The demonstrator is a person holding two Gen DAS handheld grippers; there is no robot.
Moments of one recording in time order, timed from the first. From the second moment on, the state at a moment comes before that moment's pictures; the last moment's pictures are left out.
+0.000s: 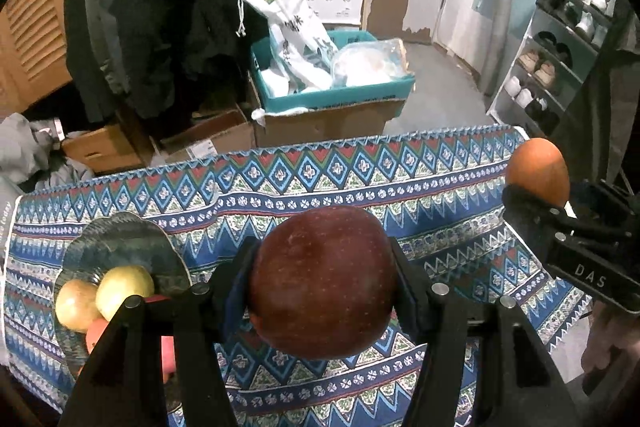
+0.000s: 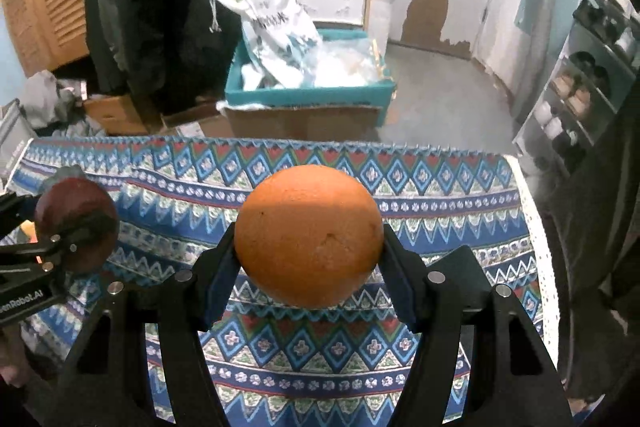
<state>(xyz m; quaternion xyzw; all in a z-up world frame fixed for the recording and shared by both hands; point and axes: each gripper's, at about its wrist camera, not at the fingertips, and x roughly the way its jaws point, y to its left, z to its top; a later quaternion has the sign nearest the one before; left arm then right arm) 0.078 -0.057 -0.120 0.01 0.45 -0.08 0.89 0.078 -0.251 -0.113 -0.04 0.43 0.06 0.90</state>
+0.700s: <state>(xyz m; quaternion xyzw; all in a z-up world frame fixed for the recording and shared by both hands) 0.037 -0.033 -0.064 0.00 0.40 -0.10 0.91 0.047 -0.224 -0.053 -0.05 0.36 0.10 0.93</state>
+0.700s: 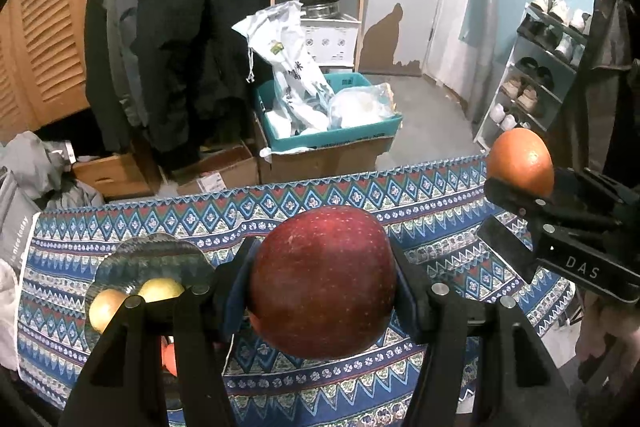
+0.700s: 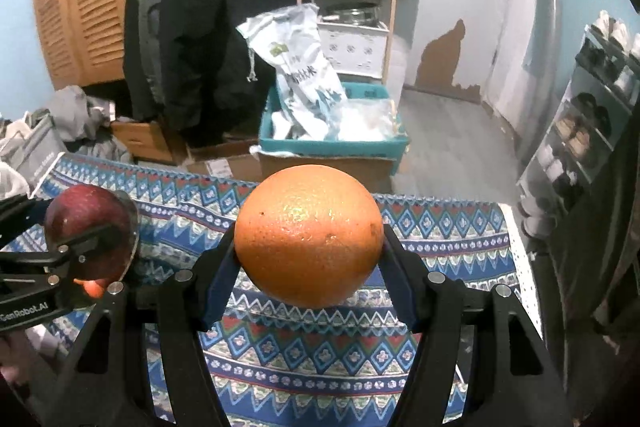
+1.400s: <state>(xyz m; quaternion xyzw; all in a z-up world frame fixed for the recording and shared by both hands) 0.025 0.023 -0.061 -0.02 0.39 -0.06 0.92 0.047 -0.164 -0.048 -0.07 0.36 0.15 0.92</state>
